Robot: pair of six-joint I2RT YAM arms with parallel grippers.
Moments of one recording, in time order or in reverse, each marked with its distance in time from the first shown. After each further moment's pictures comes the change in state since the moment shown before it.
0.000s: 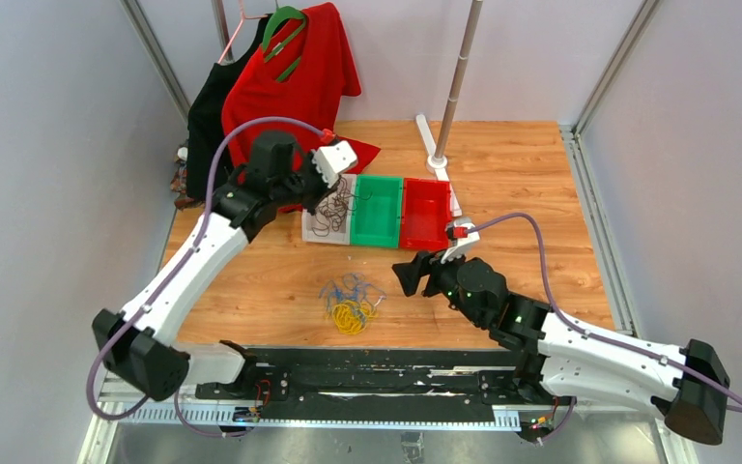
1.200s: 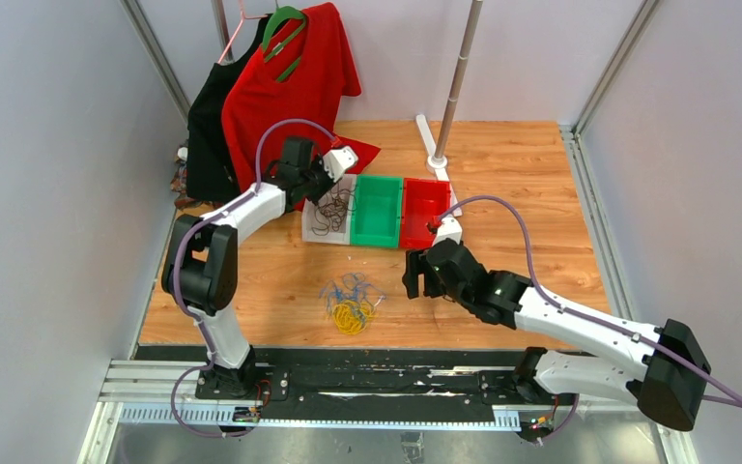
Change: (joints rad) left arm 0.166 0.526 -0.046 0.377 -0.092 0.126; right arm -0.099 0.197 0.181 -0.454 -0.081 0.037
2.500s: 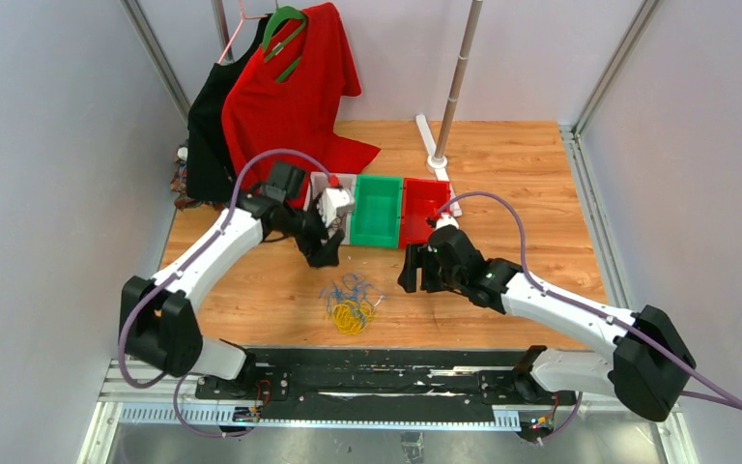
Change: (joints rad) left arm -0.053 -0.349 -0.101 -0.587 0.363 -0.066; right arm -0.158 0.117 0.002 0.052 -0.264 0.067
